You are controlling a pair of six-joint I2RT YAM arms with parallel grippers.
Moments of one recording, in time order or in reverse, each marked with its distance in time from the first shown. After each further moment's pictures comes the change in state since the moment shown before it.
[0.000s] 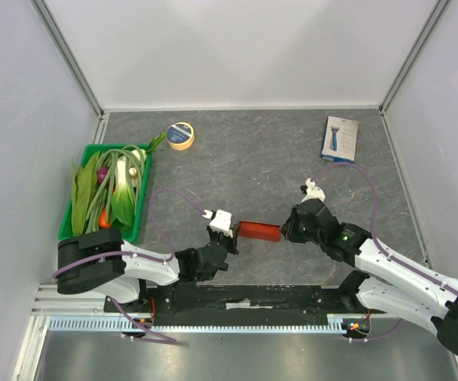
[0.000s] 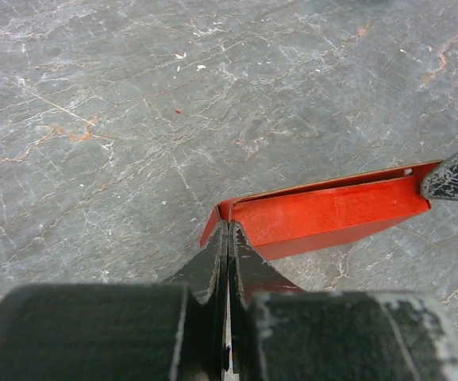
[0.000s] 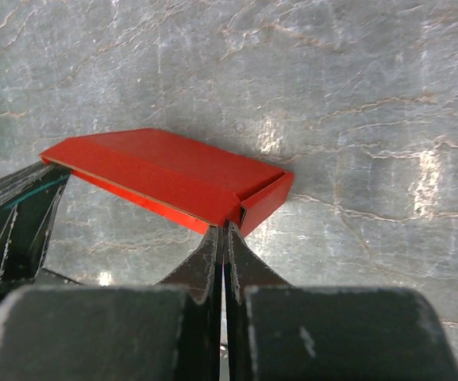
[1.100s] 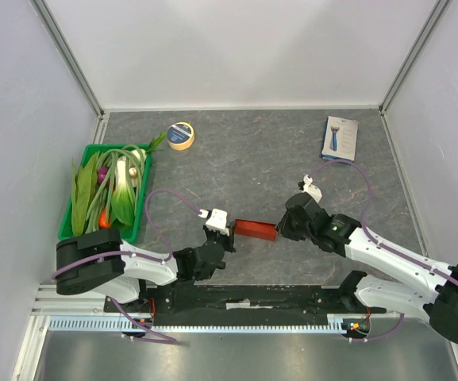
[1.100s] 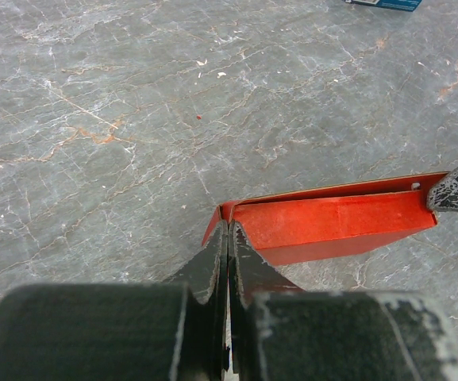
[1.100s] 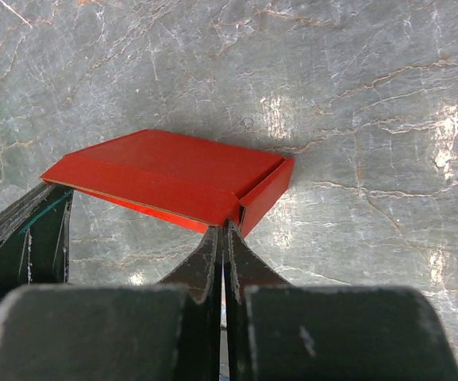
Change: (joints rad) left arm 0.019 -0.010 -0.024 0.029 -0.031 0.002; right arm 0.025 0.133 0.111 -0.082 0.023 0.196
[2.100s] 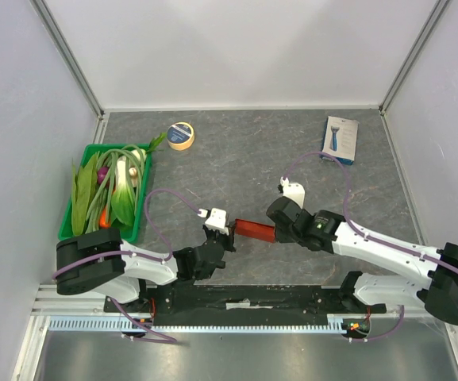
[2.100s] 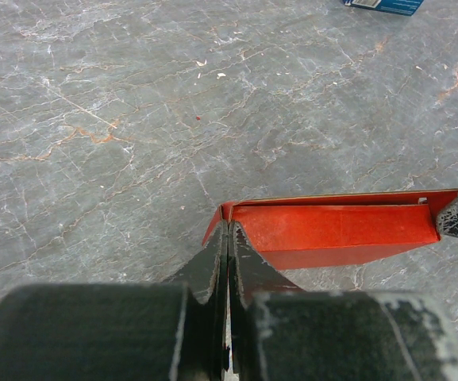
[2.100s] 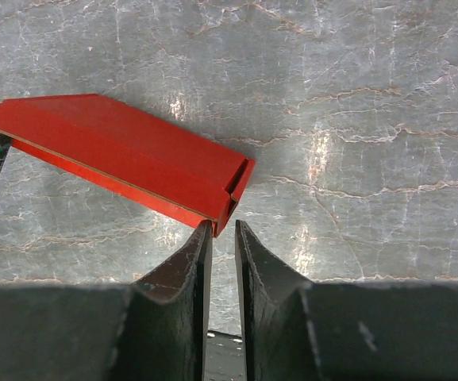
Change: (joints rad) left arm 0.006 0.002 0.000 0.002 0.005 -0.015; right arm 0.158 0.119 0.142 -0.171 0.194 -0.192
